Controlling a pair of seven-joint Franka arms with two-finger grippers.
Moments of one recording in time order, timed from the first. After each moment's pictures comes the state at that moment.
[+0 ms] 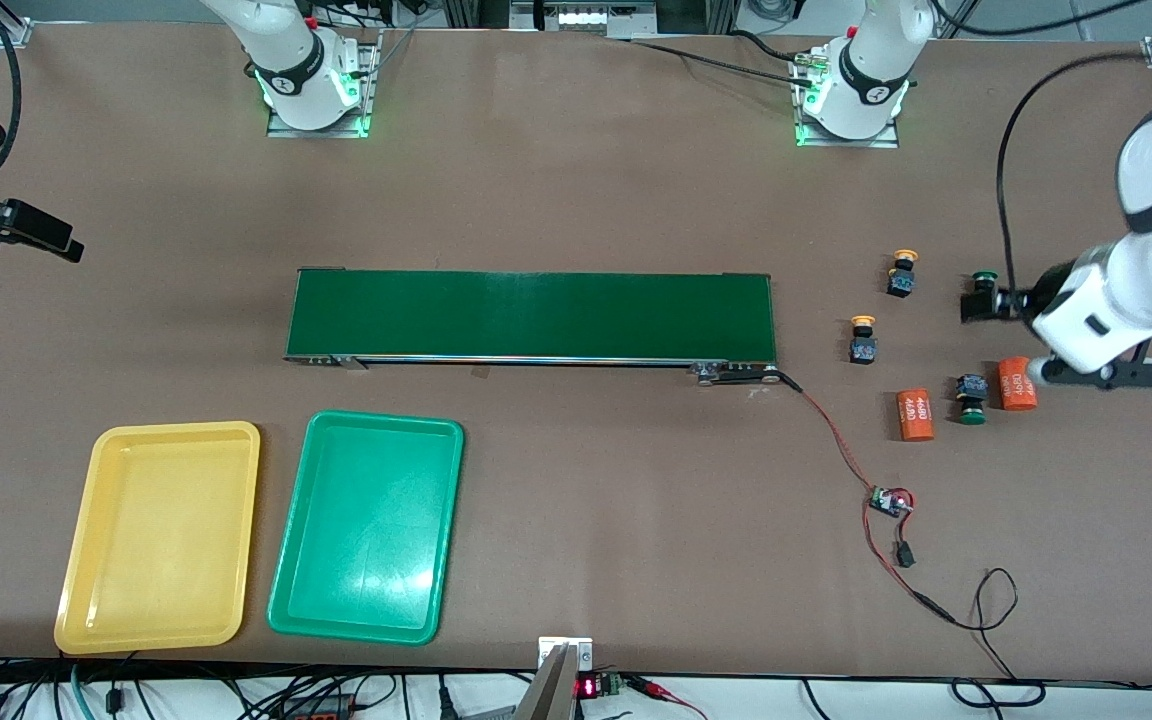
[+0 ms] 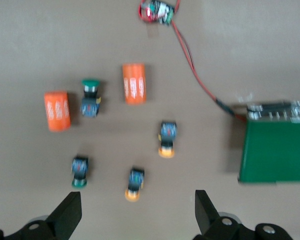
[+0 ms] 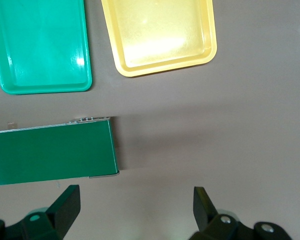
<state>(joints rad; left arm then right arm) 0.07 0.27 -0.09 -1.61 0.04 1.67 -0.01 -0.01 0.03 -0.08 -1.62 0.00 1.58 0.04</state>
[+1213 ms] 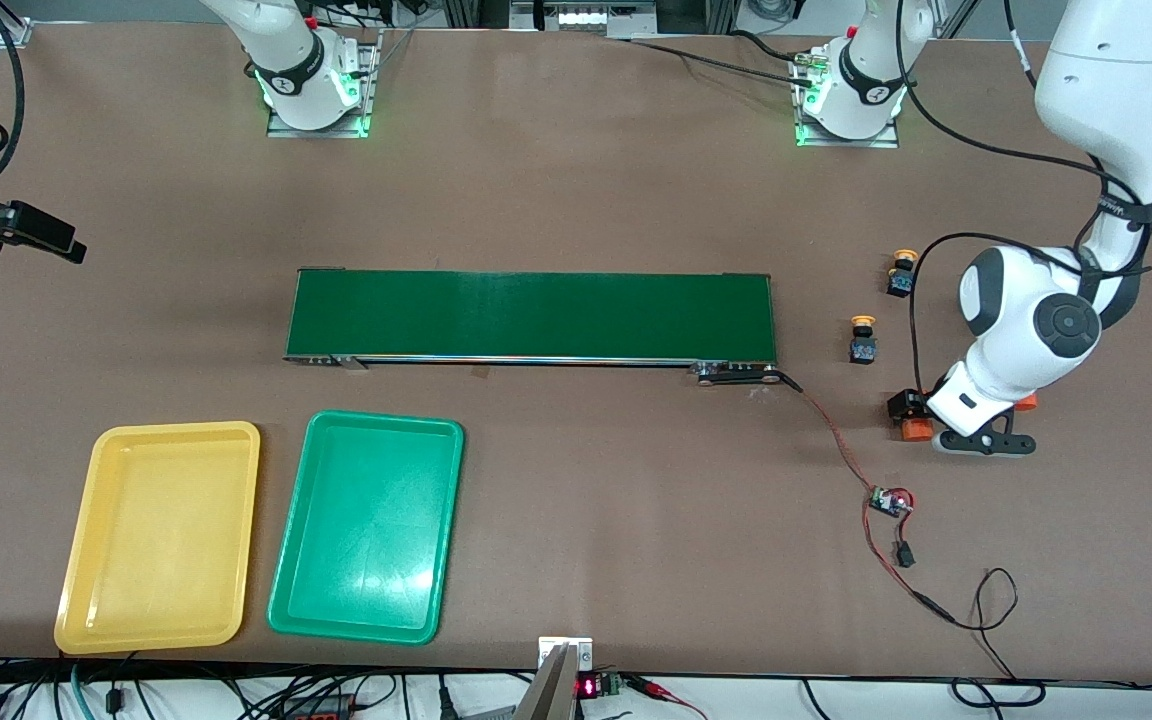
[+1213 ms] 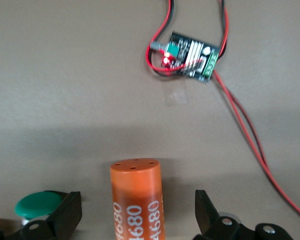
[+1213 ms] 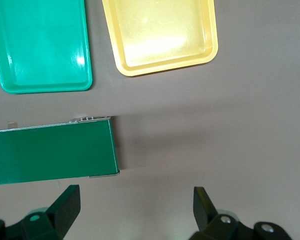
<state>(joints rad) 0.12 0.53 -0.08 -1.97 0.12 2.57 0.00 -0.01 0.03 -0.08 -1.62 0.00 1.58 0.04</state>
